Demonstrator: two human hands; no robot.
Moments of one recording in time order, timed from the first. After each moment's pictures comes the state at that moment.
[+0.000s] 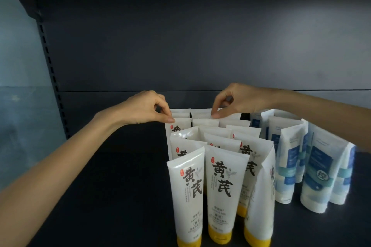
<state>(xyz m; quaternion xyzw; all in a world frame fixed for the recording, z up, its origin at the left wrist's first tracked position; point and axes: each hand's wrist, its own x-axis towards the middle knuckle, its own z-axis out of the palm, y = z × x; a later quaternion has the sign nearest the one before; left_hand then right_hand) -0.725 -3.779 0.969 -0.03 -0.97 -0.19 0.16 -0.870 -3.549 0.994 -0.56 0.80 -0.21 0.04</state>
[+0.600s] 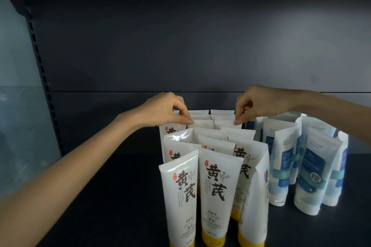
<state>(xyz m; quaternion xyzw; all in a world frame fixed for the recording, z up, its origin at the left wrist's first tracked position) -0.756 -3.745 0.964 -0.09 -0.96 -0.19 0.17 -0.885 -3.505 0.996 -0.53 0.83 -0.17 0.05</state>
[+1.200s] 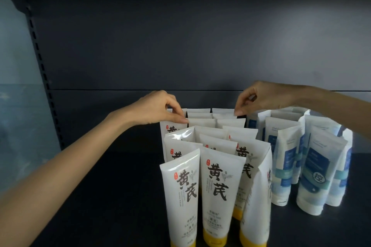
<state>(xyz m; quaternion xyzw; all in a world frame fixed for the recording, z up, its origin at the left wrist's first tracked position) -0.747 -3.757 0.965 -0.07 -0.96 -0.22 0.16 -0.899 -3.504 0.999 -0.51 0.83 -0.21 0.07</state>
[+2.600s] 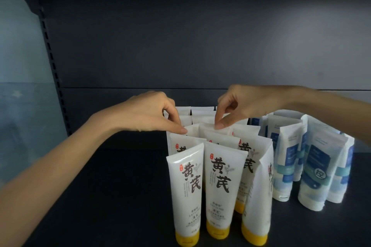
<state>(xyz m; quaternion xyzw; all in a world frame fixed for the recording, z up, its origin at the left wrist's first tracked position) -0.689 -3.732 0.980 -0.03 -0.98 -0.14 0.13 -0.835 -3.533 1.002 -0.62 0.76 -0.16 0.10</state>
